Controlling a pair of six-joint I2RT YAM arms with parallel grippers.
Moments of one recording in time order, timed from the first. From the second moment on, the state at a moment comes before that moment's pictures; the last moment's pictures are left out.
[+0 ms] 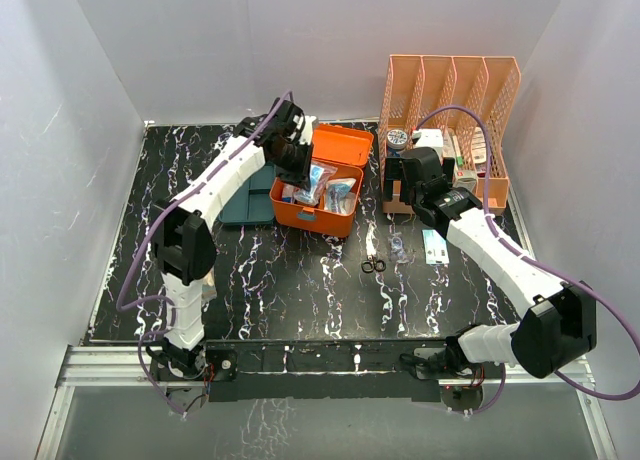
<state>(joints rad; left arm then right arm) -0.49 2.01 1.97 -1.01 0.23 -0.20 0.42 1.29 1.10 -0.45 0.44 0.27</state>
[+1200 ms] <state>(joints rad) -0.51 2.12 1.87 -0.89 0.22 -0.36 0.41 1.29 1.09 -0.45 0.44 0.26</state>
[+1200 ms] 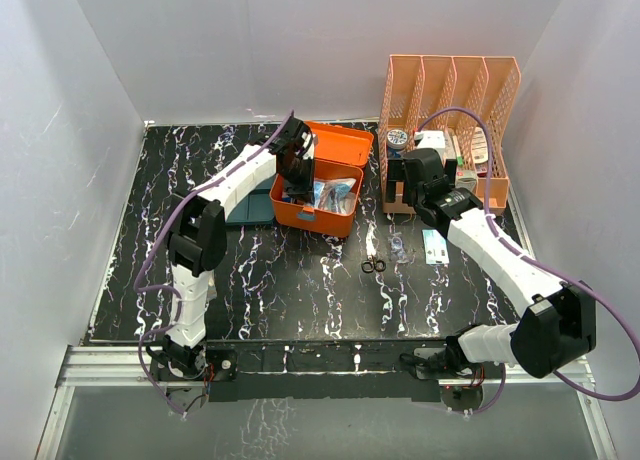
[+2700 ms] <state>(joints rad) -0.03 1.40 1.15 -1.02 0.06 -0.13 0.38 1.32 1.07 -0.42 0.37 0.21</state>
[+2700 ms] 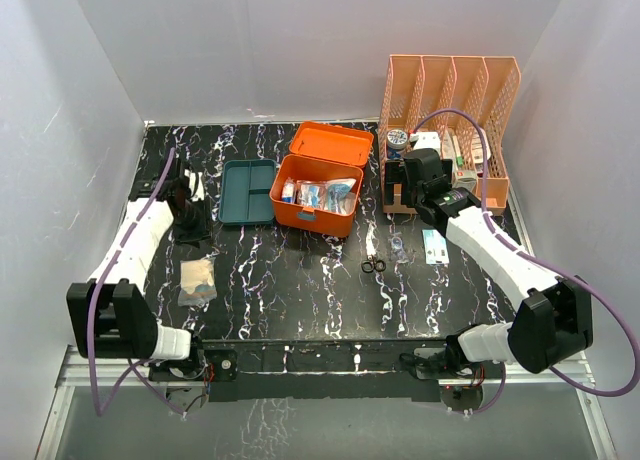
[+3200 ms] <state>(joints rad) 0.04 1.49 1.02 -0.98 0.10 -0.22 0.38 1.33 1.07 -0.42 0.36 0.21</state>
